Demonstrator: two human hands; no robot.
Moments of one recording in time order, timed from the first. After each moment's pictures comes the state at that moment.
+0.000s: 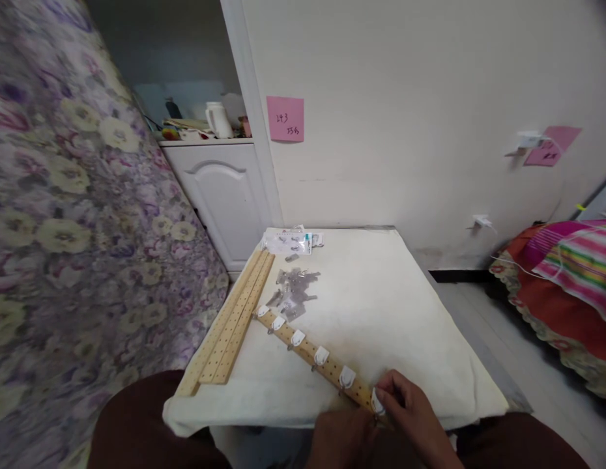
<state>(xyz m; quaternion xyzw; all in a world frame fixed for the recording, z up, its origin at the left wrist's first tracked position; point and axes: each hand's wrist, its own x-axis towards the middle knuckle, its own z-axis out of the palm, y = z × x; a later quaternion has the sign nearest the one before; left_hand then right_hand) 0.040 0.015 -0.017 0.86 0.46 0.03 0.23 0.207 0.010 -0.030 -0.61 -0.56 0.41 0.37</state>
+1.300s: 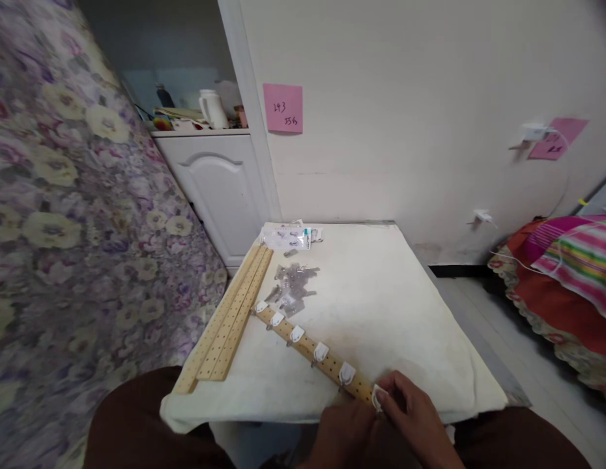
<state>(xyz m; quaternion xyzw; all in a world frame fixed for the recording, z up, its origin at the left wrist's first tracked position) 0.043 0.017 -0.037 0.89 0.41 0.03 0.19 0.209 0.001 -0.038 -0.65 -0.58 0.36 0.32</state>
